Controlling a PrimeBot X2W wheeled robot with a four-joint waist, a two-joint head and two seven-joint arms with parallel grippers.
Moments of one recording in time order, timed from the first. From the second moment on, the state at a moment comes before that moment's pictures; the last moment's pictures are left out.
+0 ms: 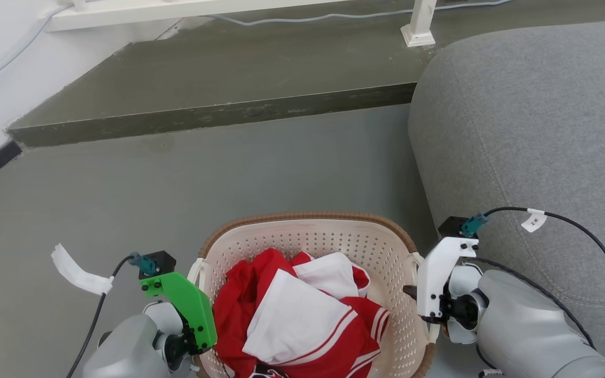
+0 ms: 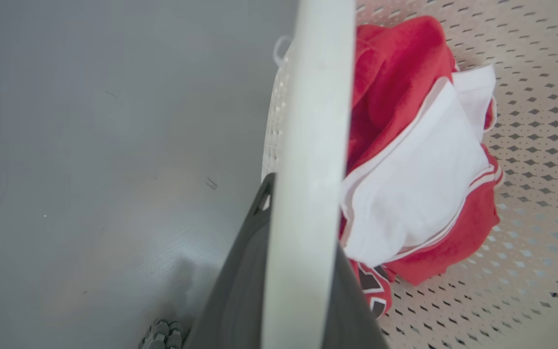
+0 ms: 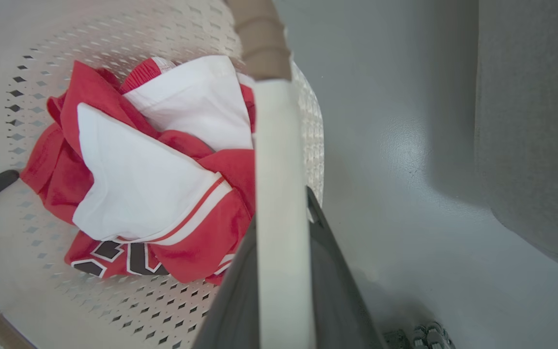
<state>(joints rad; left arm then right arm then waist) -0.54 0.02 -0.63 1.11 -0.91 -0.12 0.30 -0.59 -0.06 0.83 1.13 0.99 0.10 0.37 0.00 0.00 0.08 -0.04</state>
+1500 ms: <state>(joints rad) -0.66 0.03 -0.64 1.08 -0.89 -0.08 0.22 -0.76 -0.08 0.85 1.10 0.97 0.10 0.30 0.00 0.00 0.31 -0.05</state>
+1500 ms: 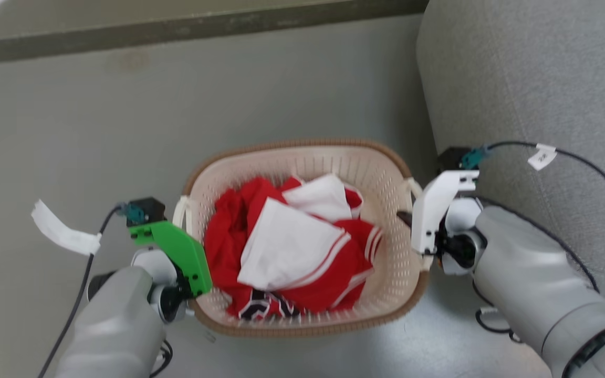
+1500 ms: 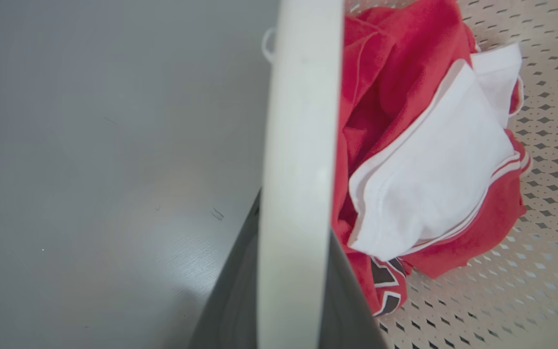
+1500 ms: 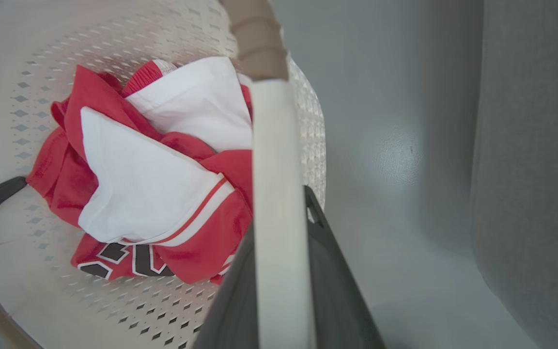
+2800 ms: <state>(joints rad) -0.93 0.05 -0.61 1.03 -0.86 -0.08 0.16 -1.03 -0.10 0.83 1.09 0.93 0.10 0.17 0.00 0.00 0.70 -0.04</state>
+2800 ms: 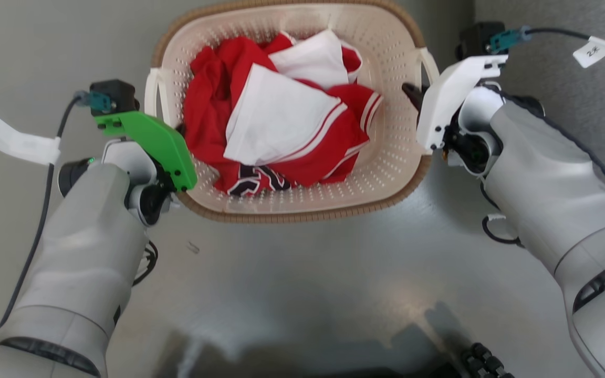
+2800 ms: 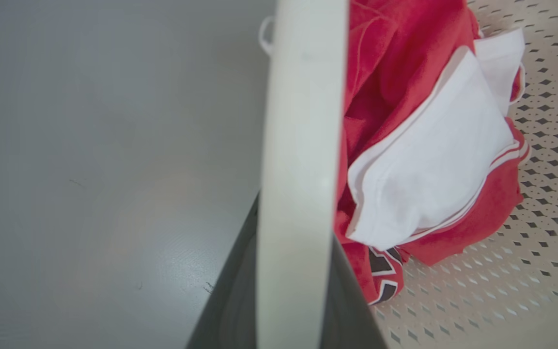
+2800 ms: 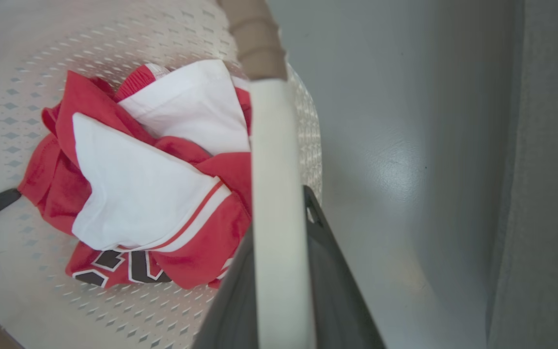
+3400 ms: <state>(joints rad) -1.02 0.05 -0.59 1.04 -0.86 -0.07 0.14 -1.12 -0.10 0.81 1.12 0.92 0.10 0.12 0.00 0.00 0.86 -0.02</state>
